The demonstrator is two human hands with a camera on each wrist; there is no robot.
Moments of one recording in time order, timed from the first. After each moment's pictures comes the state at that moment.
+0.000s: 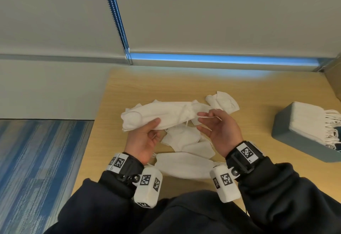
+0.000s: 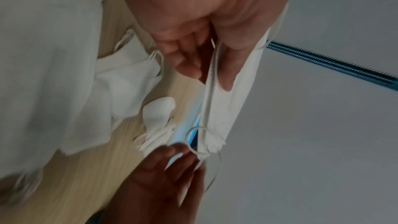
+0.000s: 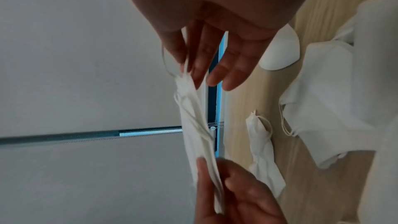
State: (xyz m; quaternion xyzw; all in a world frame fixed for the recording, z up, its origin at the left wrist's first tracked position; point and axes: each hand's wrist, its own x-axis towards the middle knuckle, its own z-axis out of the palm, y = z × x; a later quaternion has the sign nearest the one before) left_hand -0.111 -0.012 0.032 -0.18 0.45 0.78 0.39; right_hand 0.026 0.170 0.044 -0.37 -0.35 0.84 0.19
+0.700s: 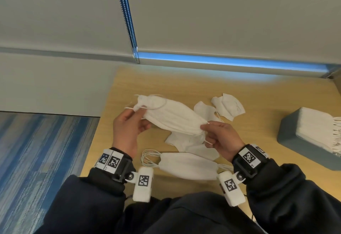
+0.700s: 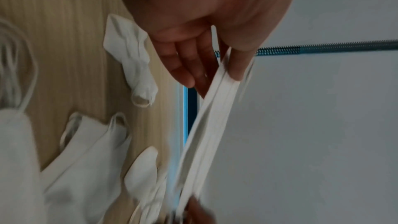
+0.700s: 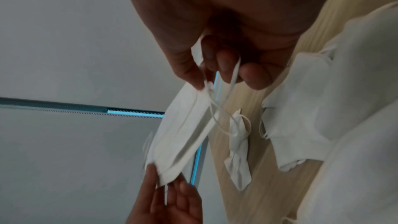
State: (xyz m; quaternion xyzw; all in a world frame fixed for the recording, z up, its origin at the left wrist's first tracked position) left_hand -0.141 -0.041 0.046 -0.06 0.60 0.76 0.25; right_hand 0.029 0.167 0.029 -0.40 -0.49 0.78 0.06
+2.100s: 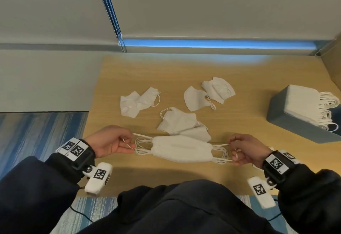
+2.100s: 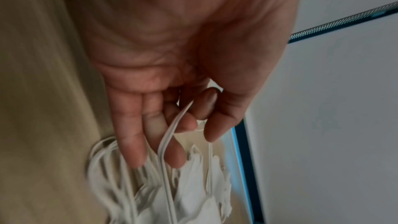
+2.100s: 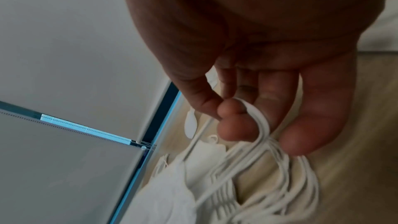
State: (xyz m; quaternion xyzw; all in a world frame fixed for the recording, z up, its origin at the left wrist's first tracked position) left_hand -0.173 -0.100 0.003 -0.01 0.63 0.46 0.62; right_hand 0.148 0.204 0.006 -0.51 -0.57 0.63 -0.14
